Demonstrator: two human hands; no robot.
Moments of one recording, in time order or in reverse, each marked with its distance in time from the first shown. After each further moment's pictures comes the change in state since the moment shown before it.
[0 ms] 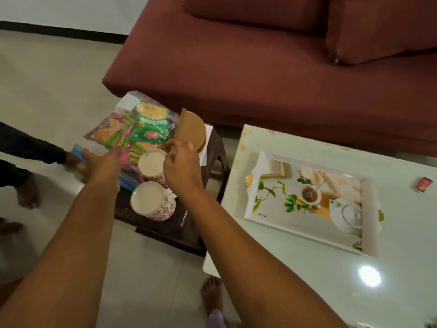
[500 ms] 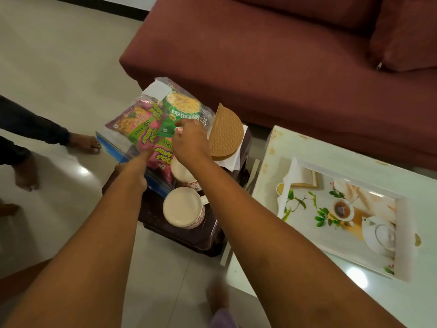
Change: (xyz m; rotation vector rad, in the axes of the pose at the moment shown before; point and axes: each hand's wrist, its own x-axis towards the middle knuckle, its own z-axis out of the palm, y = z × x) left_hand 0.105 -0.049 0.037 -0.303 -0.234 -0.368; right_hand 0.088 -0.016 0.081 -0.251 -0.131 0.030
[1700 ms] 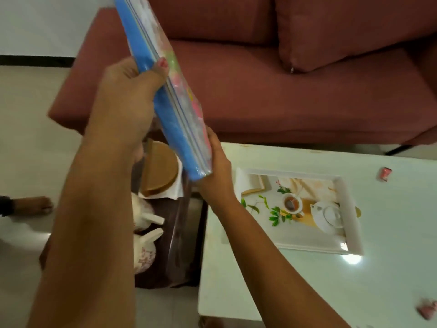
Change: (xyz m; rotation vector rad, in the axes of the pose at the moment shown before) left_hand -0.298 0.104 0.103 0.110 -0.706 0.957; right_hand -0.073 0.067 -0.154 0.580 0.397 -0.039
